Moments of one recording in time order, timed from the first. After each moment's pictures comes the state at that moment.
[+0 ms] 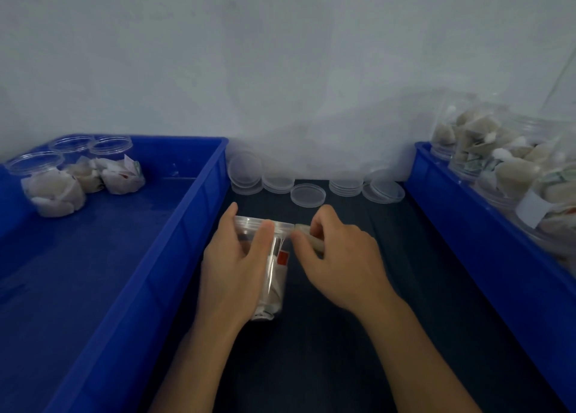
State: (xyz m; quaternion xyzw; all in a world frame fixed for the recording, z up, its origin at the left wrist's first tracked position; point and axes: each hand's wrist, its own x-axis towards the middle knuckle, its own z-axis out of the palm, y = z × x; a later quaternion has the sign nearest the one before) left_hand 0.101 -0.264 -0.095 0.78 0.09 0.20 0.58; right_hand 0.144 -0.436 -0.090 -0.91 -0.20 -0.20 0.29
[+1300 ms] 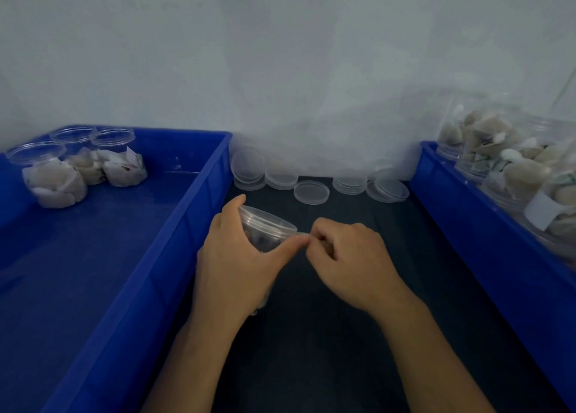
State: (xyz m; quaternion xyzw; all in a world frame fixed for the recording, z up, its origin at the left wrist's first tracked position) left_hand 0.101 -0.260 -0.090 0.86 0.08 0.24 0.43; right_hand 0.145 -0.445 -0.085 -0.91 -0.26 -0.15 0.28
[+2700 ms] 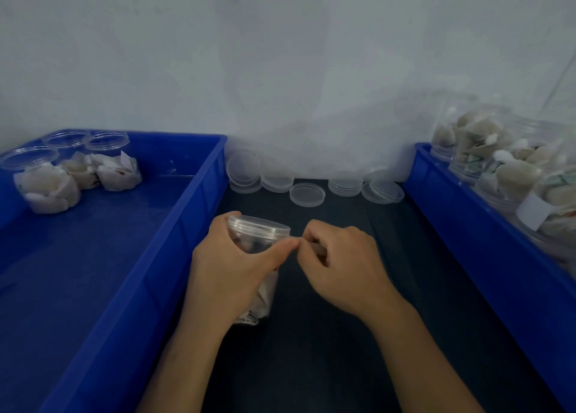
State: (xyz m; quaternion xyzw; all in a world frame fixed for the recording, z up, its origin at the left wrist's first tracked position) left_hand 0.098 -0.256 -0.088 0.82 0.09 0.20 0.52; right_hand 0.140 -0.440 -0.087 -0.90 -0.28 -0.19 0.29
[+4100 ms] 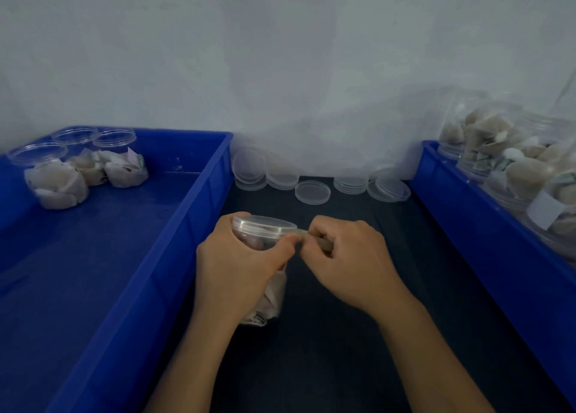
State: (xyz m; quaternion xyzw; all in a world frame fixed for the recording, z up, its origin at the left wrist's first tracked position) left_hand 0.098 -0.257 -0.093 0.82 0.10 0.23 0.51; right_hand 0.139 -0.437 -0.079 -0.90 -0.25 -0.18 0.30
